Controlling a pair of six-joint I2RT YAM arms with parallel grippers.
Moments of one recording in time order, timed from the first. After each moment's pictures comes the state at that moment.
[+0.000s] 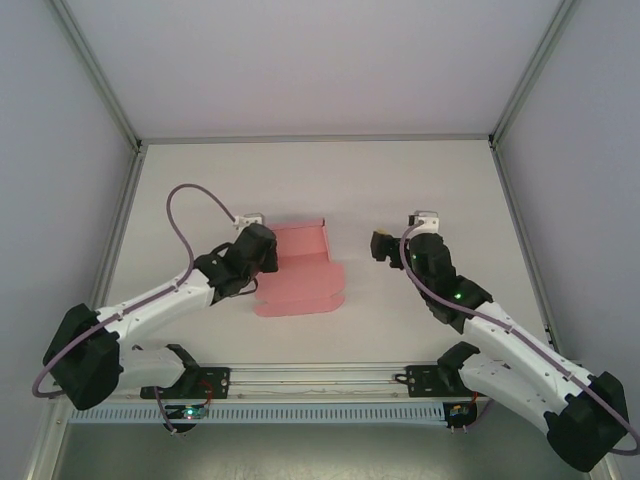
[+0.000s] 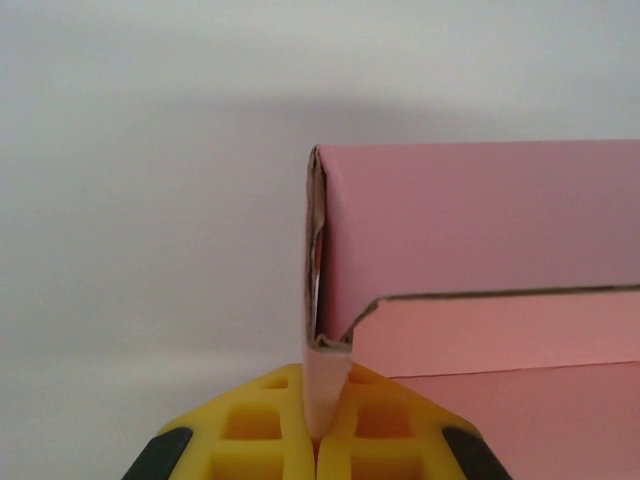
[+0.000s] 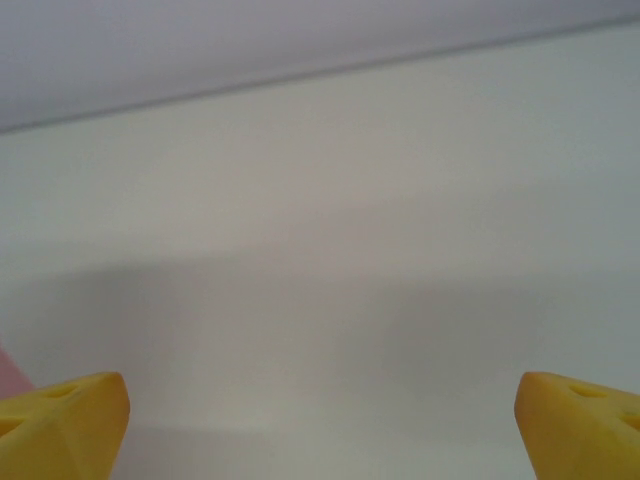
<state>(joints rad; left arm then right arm) -0.66 1.25 0.78 -0.37 -0.27 -0.65 0.57 0.84 0.54 -0.20 0.34 0.46</state>
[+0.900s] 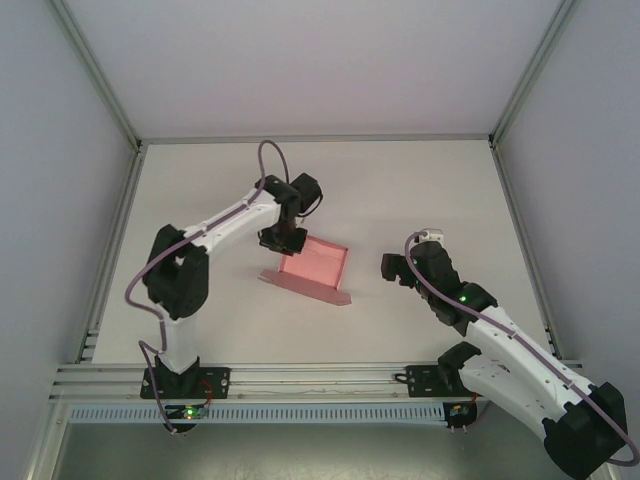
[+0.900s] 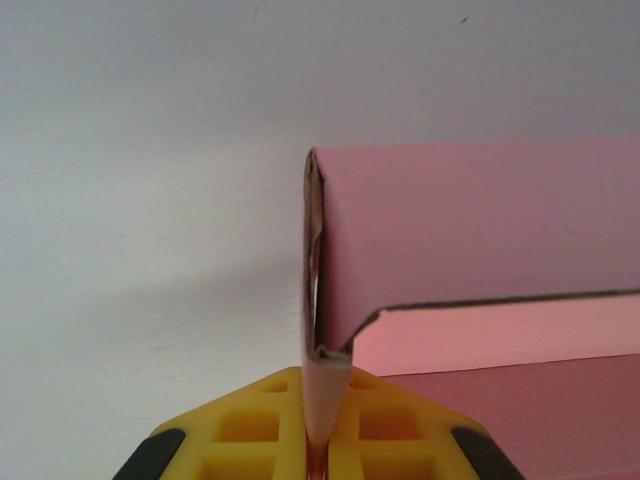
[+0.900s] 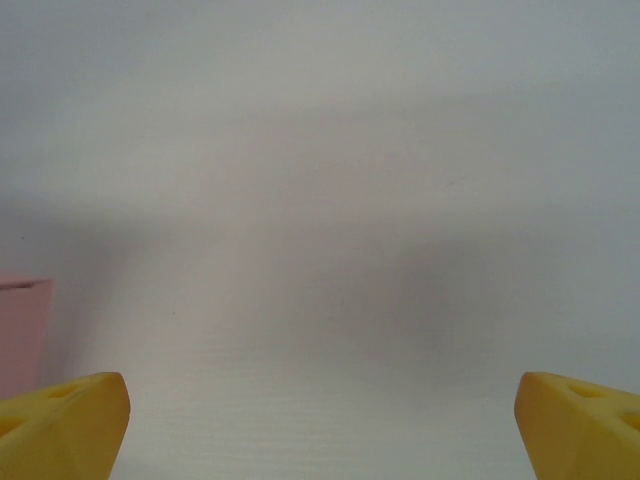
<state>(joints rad) -0.61 1.96 1.65 -1.24 0.00 -0.35 0.52 0.80 0.51 -0.46 0.29 0.50</state>
